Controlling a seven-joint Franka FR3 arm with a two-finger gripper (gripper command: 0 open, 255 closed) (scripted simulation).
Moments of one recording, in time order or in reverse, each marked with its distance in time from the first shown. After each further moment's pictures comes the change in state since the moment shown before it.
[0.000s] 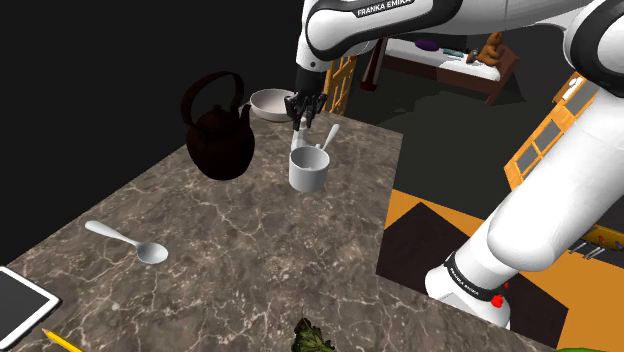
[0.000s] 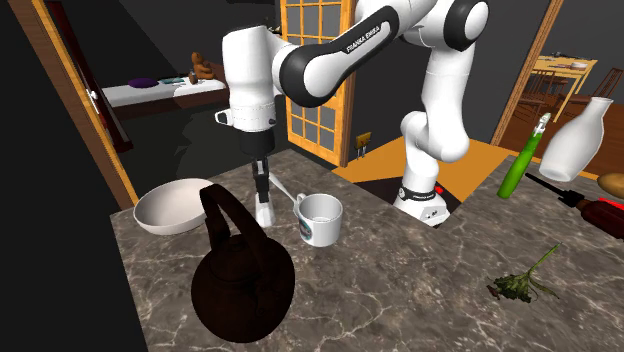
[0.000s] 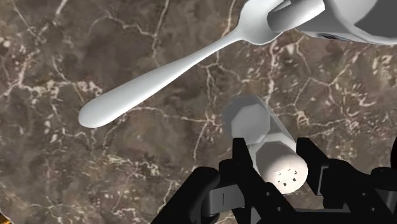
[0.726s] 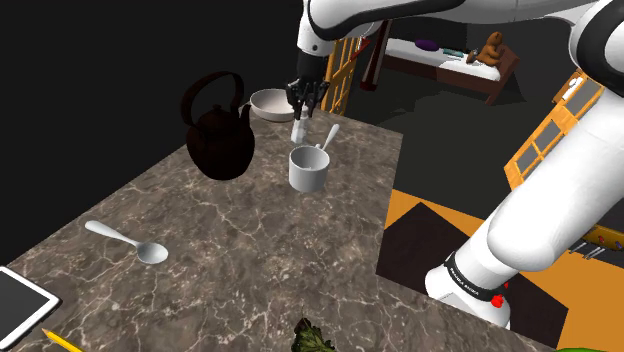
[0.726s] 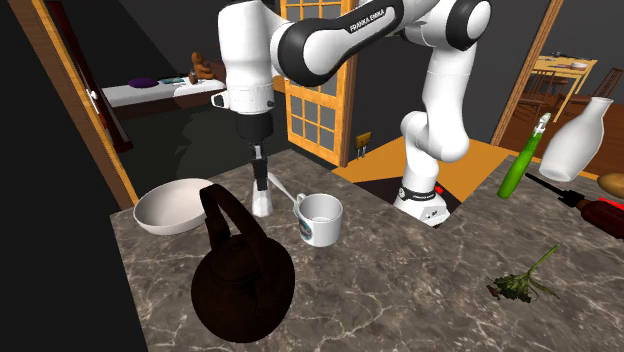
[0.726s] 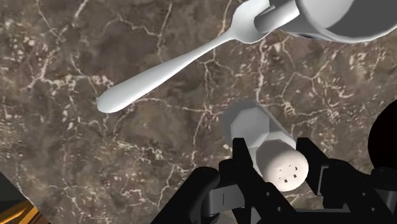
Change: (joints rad) arm -0.001 -0.019 -0.001 0.070 0.001 -0.088 0.003
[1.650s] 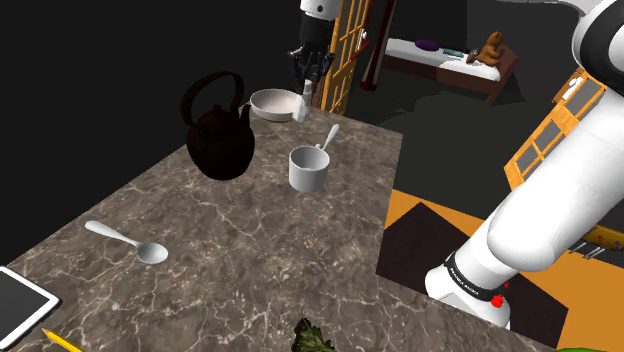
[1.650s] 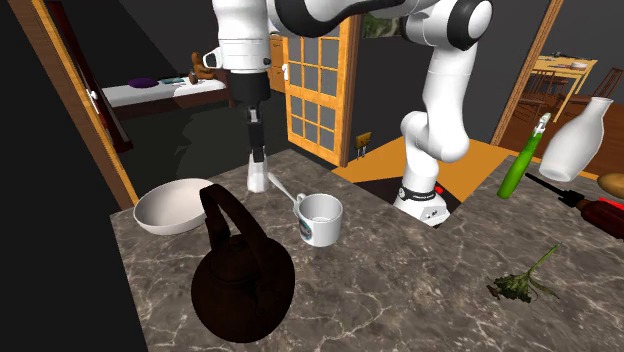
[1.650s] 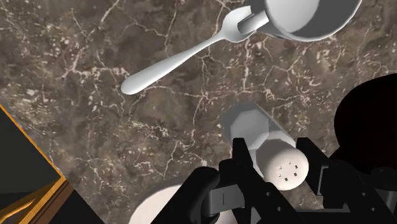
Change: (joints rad) arm -0.002 -0.010 -0.002 0.175 -0.002 -0.185 0.010
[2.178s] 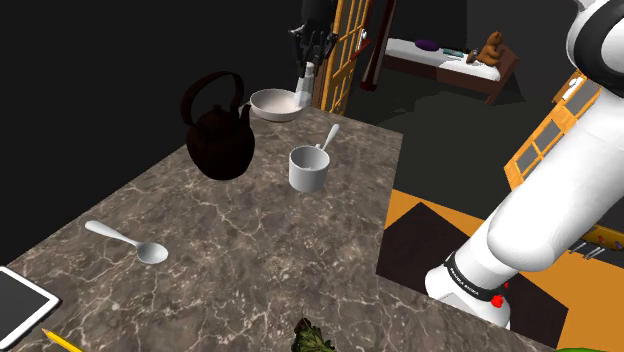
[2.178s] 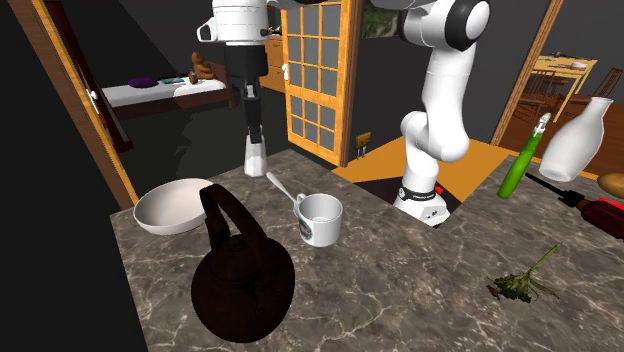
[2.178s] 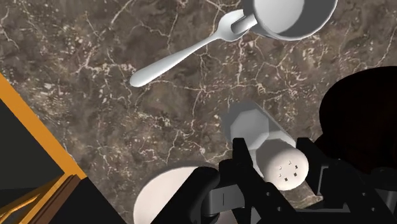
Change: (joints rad) arm 0.001 0.019 0.001 0.134 -0.005 -0.116 0.010
